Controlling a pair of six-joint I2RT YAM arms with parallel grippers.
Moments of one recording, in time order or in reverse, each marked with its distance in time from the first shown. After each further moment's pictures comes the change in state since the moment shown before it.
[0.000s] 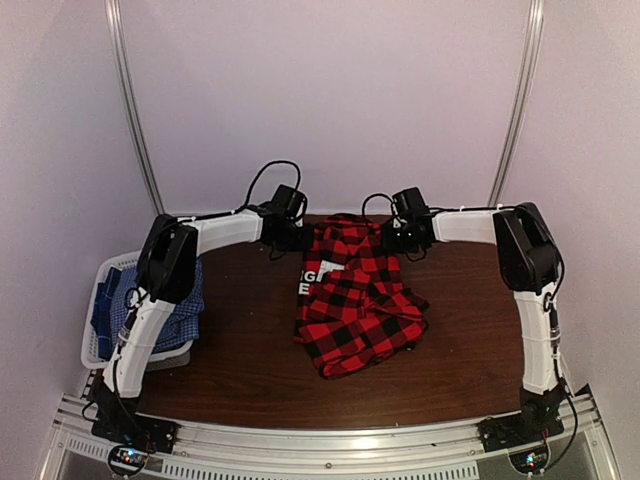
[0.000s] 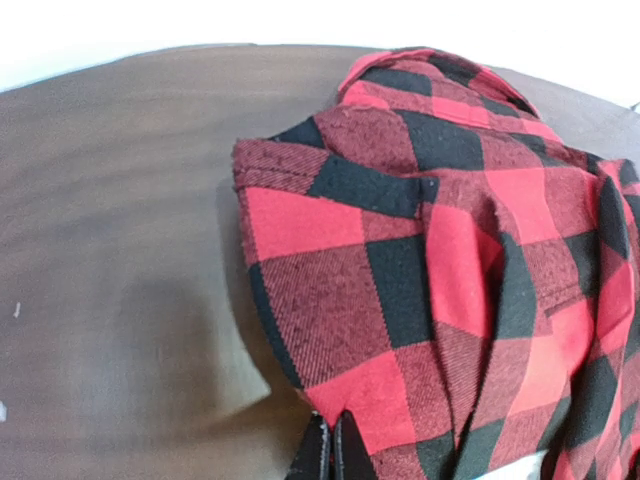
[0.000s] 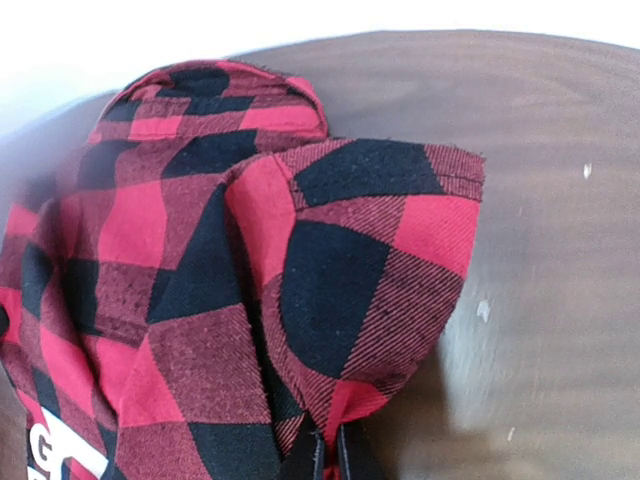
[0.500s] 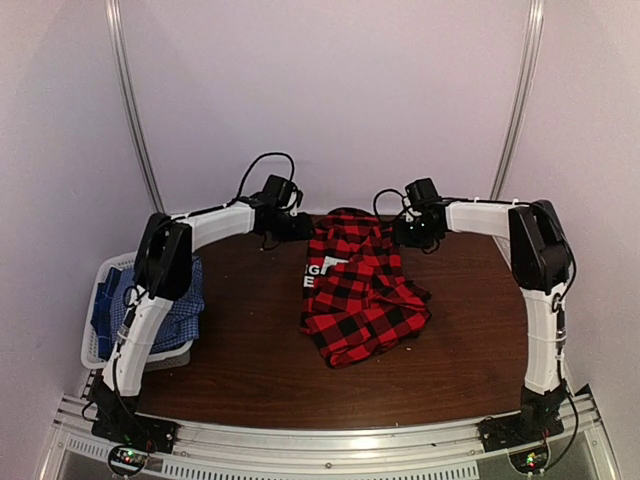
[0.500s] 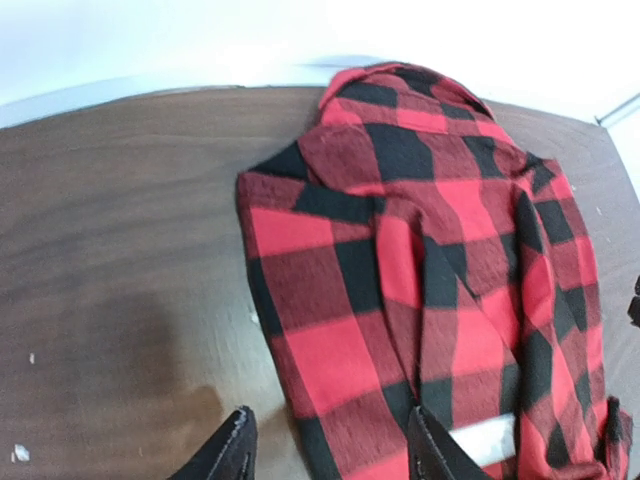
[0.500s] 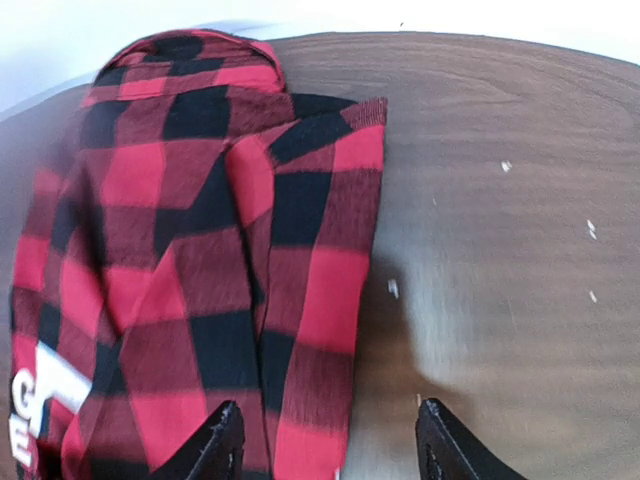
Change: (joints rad) left arm 0.051 0.065 0.149 -0.014 0.130 0.016; right arm -0.057 0.002 0.090 -0.139 0.002 -0.091
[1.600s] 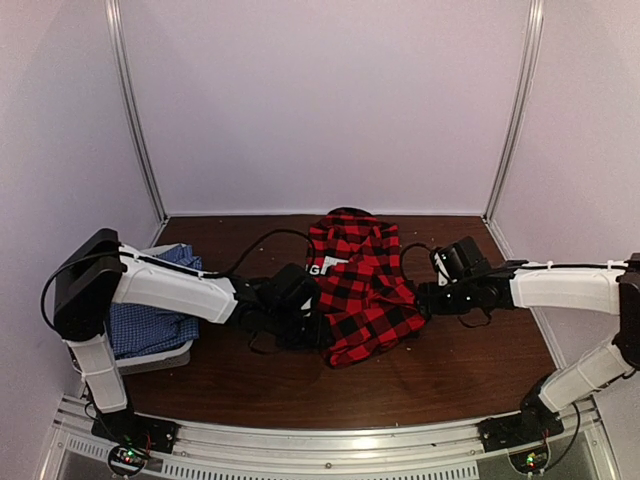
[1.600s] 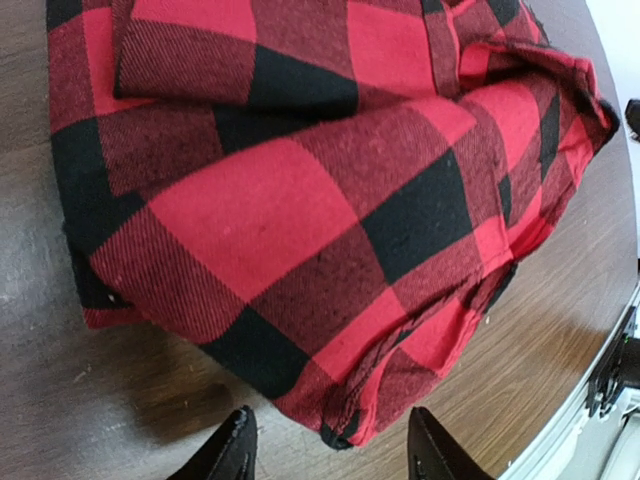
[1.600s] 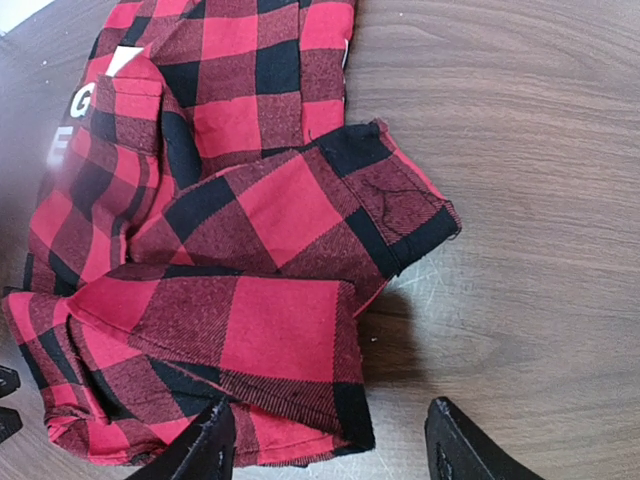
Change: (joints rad) left arm -0.493 -0.714 -1.129 0.204 -0.043 -0.454; right arm 0.225 -0.855 -0.983 0.076 0.066 0.154
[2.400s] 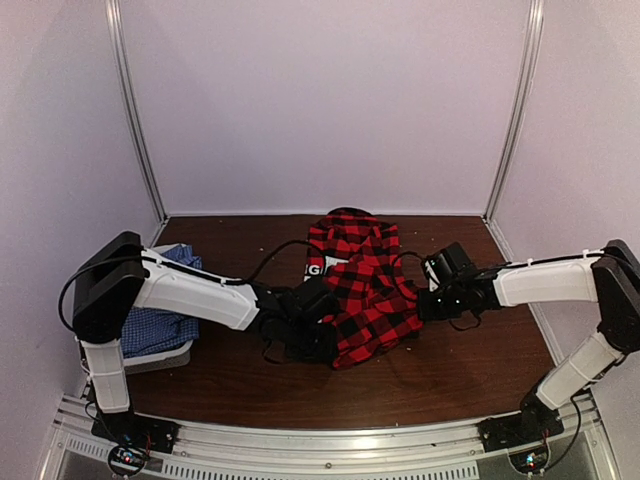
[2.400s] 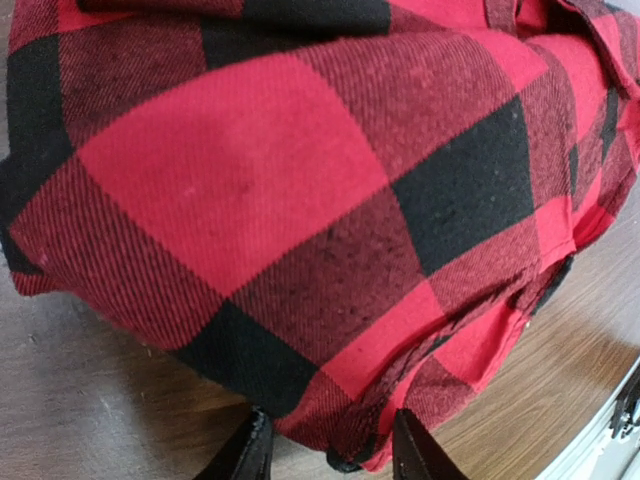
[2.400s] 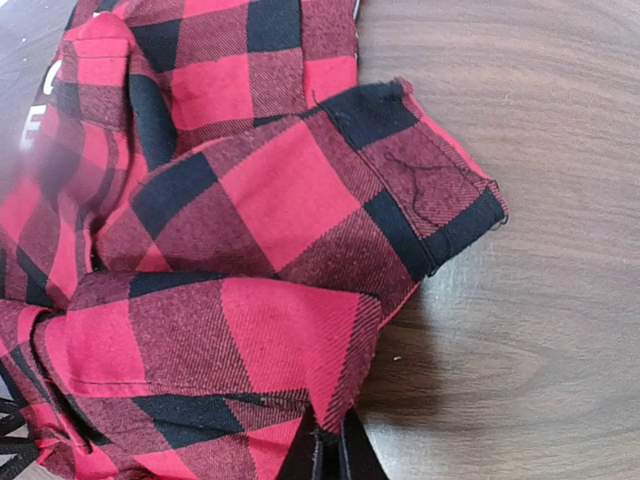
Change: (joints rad) left arm -0.066 0.104 0.102 -0.102 -0.066 -0.095; right arm 0.000 0.143 0.009 0.080 -0.036 0.013
